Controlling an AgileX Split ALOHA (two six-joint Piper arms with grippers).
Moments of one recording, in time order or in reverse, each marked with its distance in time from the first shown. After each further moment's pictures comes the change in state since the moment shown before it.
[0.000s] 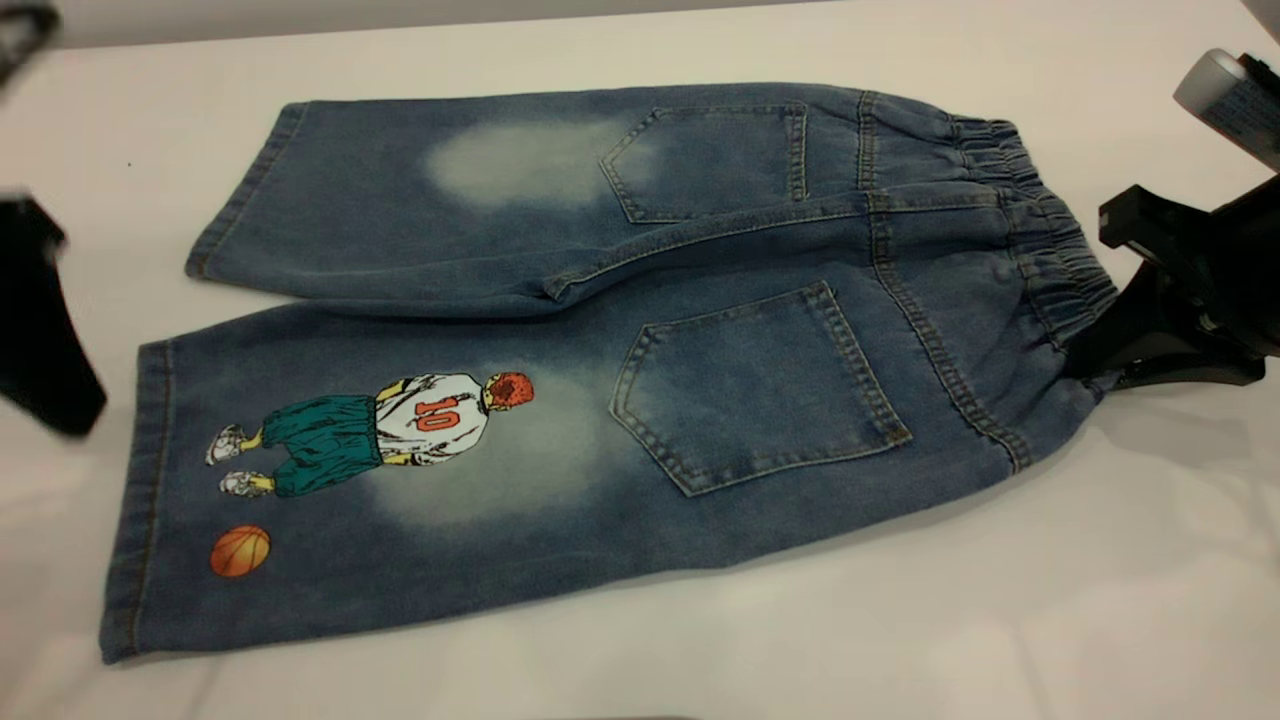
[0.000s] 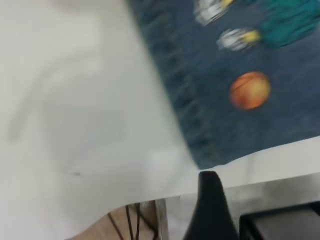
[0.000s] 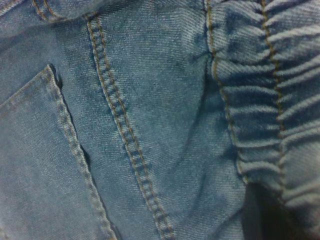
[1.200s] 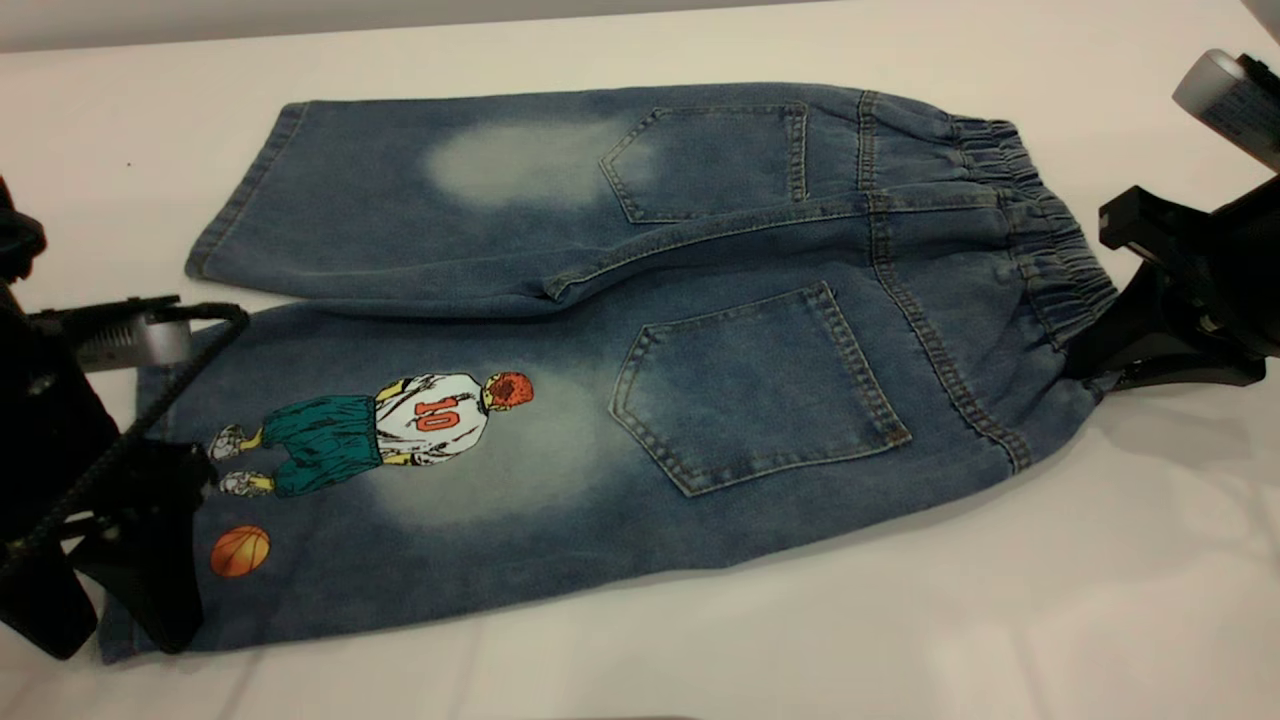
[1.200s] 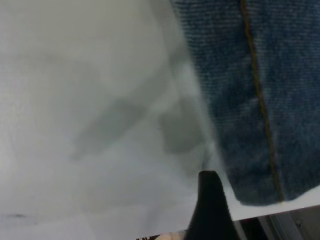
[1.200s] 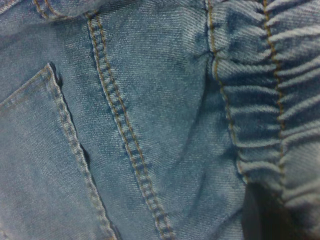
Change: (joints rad) left arm -0.038 0.412 -0.014 -0.050 -0.102 0.055; right arm 0.000 0.000 0.000 -0.005 0.001 -0.001
